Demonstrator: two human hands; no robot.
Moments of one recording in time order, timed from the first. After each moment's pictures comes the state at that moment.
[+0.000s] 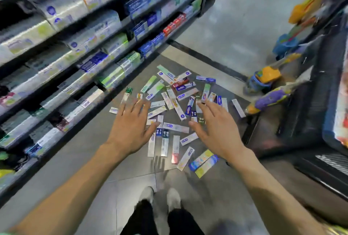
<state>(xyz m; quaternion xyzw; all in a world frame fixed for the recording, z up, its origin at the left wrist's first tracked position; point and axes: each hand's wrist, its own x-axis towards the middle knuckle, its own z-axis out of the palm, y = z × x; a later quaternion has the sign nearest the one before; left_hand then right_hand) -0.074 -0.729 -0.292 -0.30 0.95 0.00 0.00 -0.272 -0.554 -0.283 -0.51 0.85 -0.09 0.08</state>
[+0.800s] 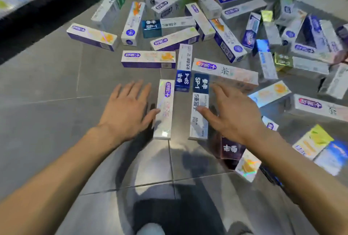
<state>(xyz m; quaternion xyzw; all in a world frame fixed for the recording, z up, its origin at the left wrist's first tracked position) -0.025 -0.866 -1.048 -0.31 0.95 -0.01 0.08 -0.237 -0.693 -1.022 -0.54 0.84 -0.03 0.07</state>
